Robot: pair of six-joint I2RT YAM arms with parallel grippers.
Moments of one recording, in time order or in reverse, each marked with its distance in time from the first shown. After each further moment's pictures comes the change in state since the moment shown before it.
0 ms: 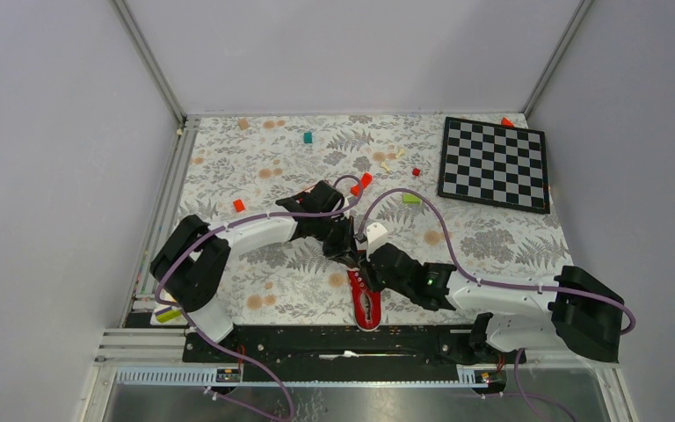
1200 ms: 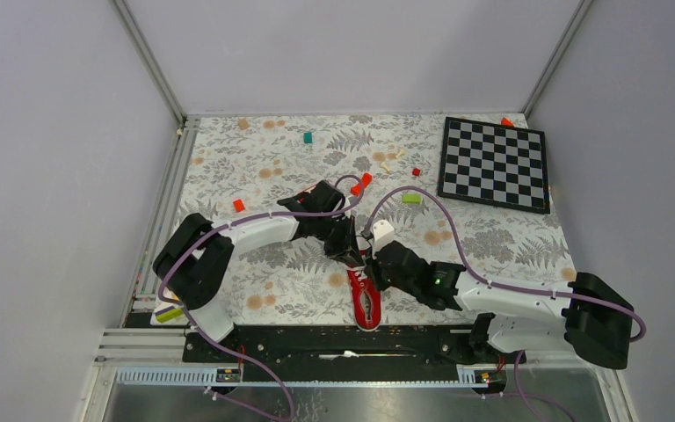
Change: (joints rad) left arm 0.004 0.020 0.000 0.030 0.007 0.000; right arm -0.020 -0.068 -0.002 -0.049 -0.007 0.015
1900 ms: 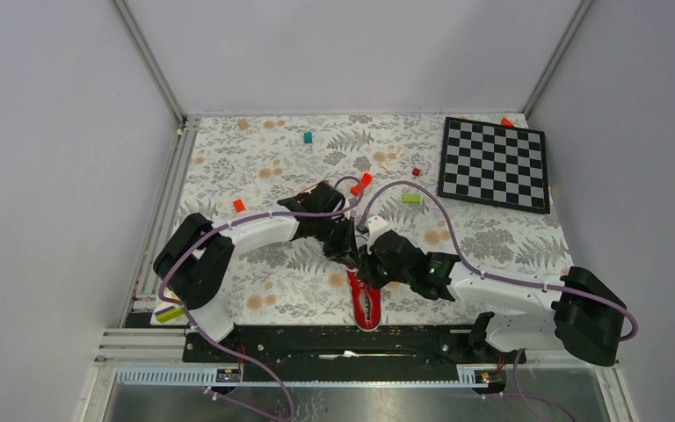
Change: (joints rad) left arm 0.000 0.001 0.000 -0.019 0.000 0.001; right arm -0.053 0.064 0.066 -0.036 -0.200 0.063
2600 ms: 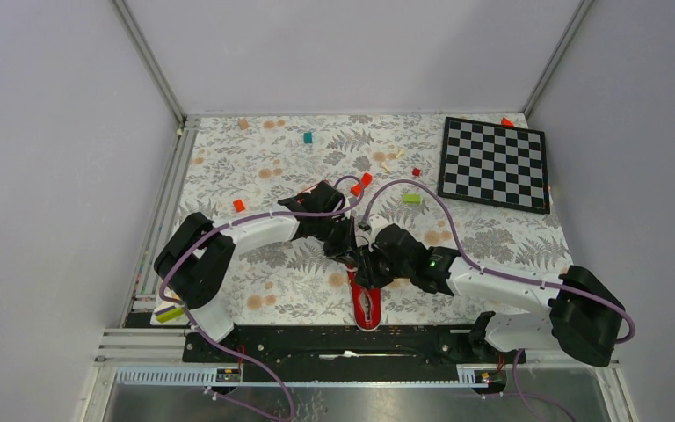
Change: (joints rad) left arm 0.000 0.006 0.000 0.011 -0.009 0.006; right arm -0.069 0.017 0.022 -0.059 -0.165 0.064
